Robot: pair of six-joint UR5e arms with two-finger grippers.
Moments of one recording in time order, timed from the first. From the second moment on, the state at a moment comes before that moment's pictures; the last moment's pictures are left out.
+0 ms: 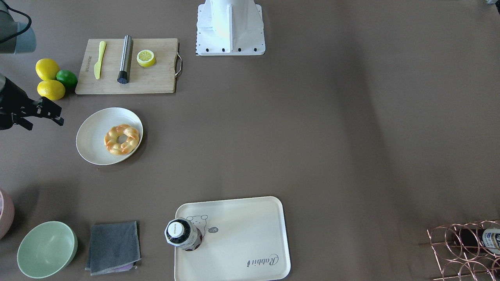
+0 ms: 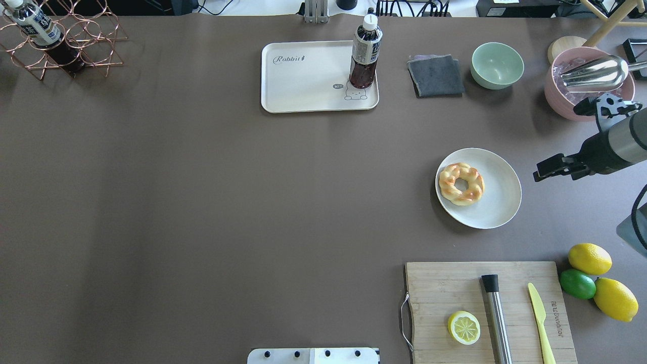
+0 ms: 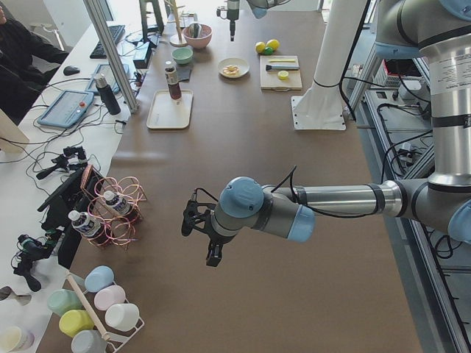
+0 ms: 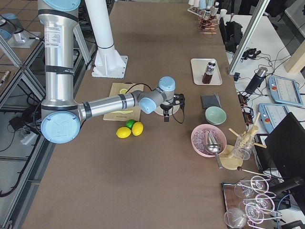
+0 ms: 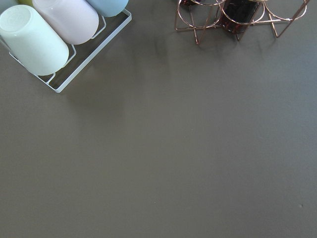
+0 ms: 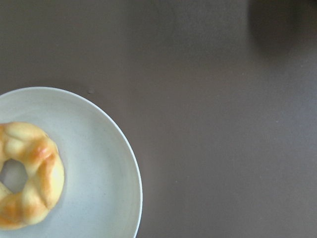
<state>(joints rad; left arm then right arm) -1.70 -1.37 -1.73 -1.92 -2.42 -0.07 0.99 -1.60 1.78 -1.12 2.24 0.76</state>
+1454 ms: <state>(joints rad) -1.70 -1.39 -1.73 -1.92 -2.42 -0.07 0.85 -1.52 1.67 -1.10 2.19 0.78</state>
